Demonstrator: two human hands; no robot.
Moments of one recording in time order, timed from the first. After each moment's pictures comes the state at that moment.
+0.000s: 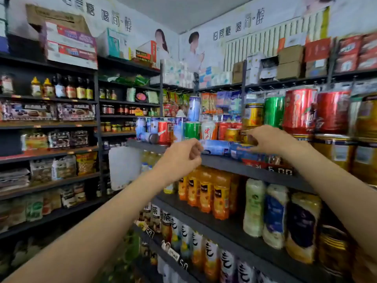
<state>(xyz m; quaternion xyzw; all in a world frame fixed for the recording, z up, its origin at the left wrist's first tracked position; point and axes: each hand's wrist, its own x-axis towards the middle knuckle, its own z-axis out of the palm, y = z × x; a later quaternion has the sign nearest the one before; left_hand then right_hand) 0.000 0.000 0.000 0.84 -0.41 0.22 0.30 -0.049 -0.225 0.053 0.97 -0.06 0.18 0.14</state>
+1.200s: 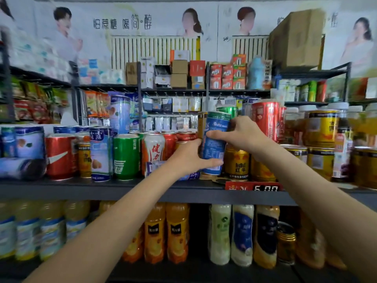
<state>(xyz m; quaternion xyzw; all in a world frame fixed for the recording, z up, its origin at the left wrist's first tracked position) 0.145 -0.129 0.033 0.64 -0.65 -0.03 0.40 0.011 -0.195 0.076 0.84 -0.27 0.42 -0.21</state>
